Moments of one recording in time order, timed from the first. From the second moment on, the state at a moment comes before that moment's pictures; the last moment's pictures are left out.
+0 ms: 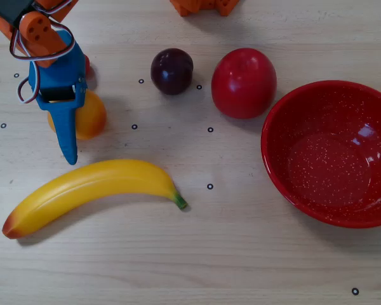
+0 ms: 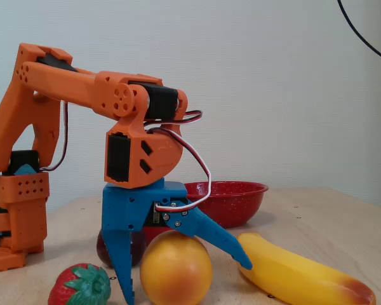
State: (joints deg) arm -40.9 54.6 70.0 80.3 50.5
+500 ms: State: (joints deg) arm -40.9 54.6 70.0 80.3 50.9
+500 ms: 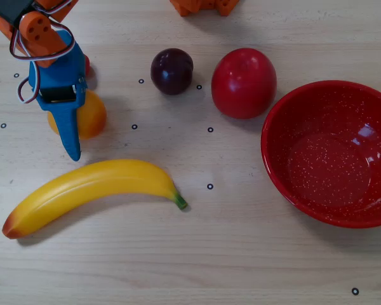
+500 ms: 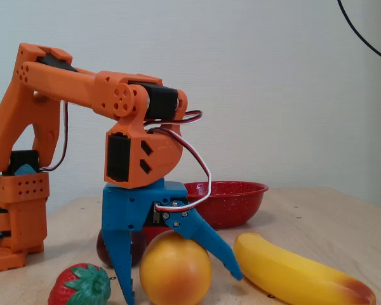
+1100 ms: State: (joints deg) arm -41.0 55.5 69.9 79.5 52.9
